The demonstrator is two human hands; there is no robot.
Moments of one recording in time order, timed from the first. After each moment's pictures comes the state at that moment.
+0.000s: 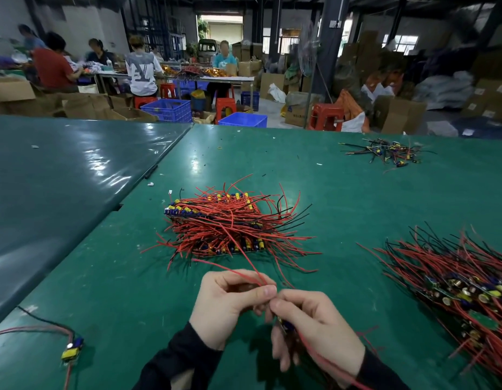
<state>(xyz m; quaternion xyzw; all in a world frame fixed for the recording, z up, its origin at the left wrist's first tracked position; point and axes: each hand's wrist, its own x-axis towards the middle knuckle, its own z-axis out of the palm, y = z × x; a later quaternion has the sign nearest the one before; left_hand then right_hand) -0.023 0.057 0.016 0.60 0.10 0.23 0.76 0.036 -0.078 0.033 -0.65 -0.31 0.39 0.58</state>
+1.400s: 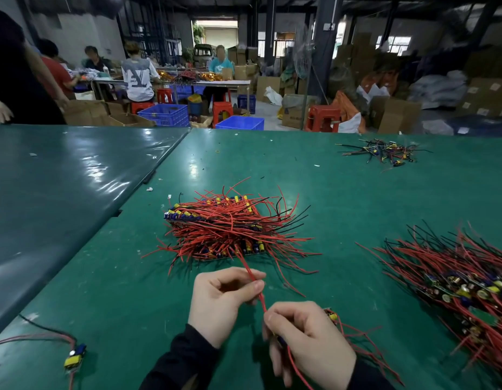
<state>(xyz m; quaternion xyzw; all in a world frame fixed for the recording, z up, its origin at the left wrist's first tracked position) -0.023 0.064 0.013 0.64 0.17 0.27 0.70 0.034 -0.077 0.018 -0.67 -0.35 0.35 0.55</state>
